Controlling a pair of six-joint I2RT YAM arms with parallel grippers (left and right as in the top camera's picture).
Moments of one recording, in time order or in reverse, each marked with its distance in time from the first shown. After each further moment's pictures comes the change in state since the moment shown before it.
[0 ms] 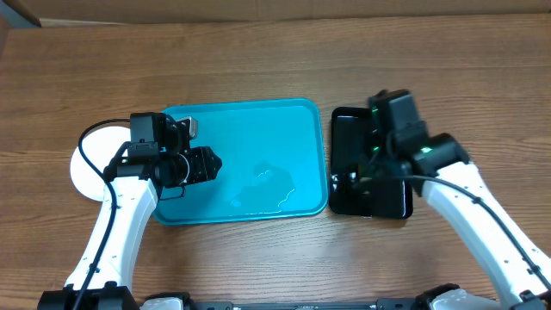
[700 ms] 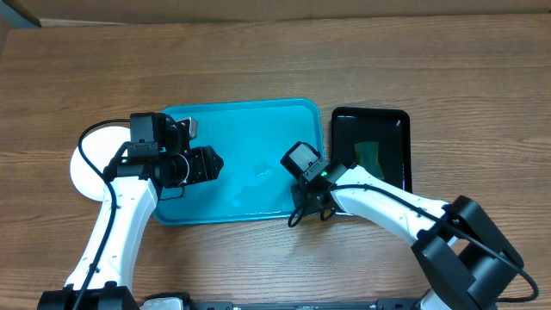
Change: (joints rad) left arm 0.000 0.000 0.000 -0.003 -0.001 0.000; right arm 0.368 0.360 -0.045 0.030 0.080 0.058
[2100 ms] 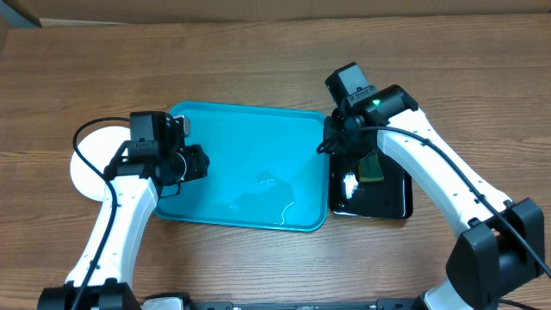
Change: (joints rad) left arm 0.000 0.020 0.000 0.049 -0.158 -0.027; right arm -0.303 -0.023 0.407 -0.333 -0.048 0.003
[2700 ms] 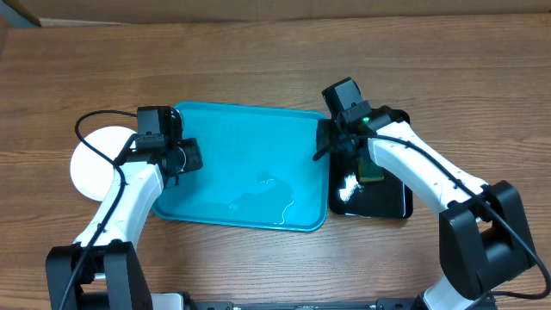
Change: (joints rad) left arm 0.000 0.129 -0.001 0.148 -0.195 -0.008; right arm 0.000 0.046 -0.206 0.385 0.029 -0.012
